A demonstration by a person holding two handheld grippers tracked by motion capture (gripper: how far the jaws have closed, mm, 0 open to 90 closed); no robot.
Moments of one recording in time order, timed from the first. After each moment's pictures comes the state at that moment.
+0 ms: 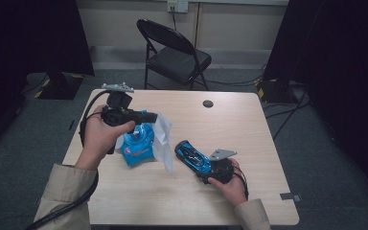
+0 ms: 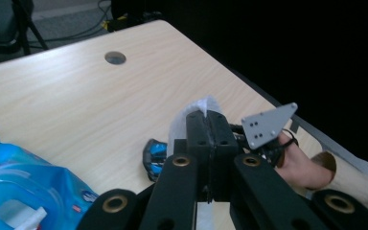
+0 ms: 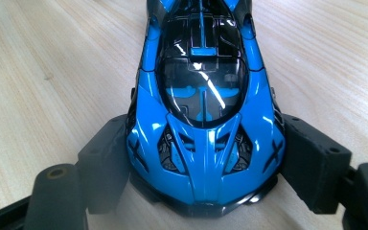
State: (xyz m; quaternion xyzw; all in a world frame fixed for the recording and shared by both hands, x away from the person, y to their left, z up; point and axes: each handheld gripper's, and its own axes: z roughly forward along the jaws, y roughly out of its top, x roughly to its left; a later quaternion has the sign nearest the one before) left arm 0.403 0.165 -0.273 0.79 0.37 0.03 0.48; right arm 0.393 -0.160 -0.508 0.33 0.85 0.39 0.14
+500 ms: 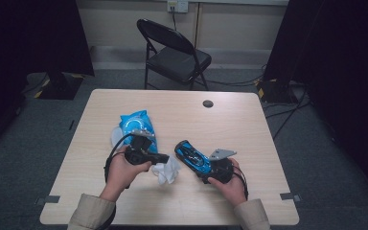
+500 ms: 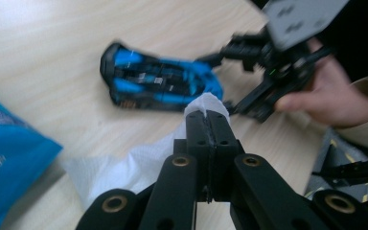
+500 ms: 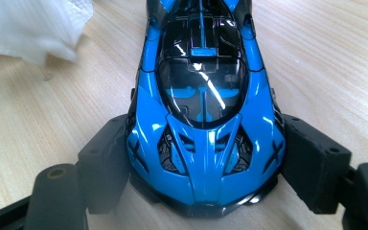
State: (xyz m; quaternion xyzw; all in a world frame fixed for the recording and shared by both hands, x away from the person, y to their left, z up) left arm 0.383 0.135 -0.404 0.82 0.39 -0.03 0.42; right arm 0.393 -0.160 -0.508 0.33 0.85 0.38 0.14
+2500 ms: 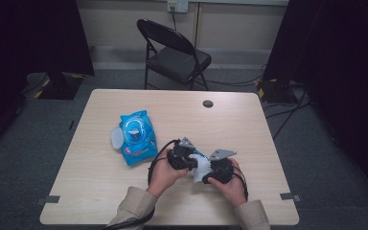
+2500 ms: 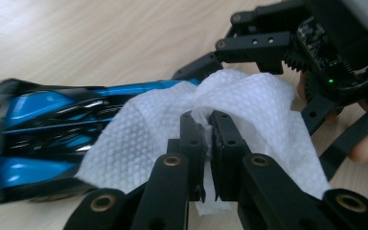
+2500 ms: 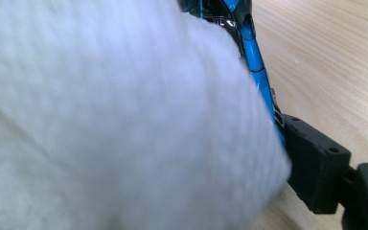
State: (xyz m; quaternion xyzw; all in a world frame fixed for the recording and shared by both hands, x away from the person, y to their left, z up) left arm 0.407 0.024 -0.461 0.87 0.30 0.01 0.40; right arm 0.393 -0.160 -0.508 0.33 0.85 0.39 0.14
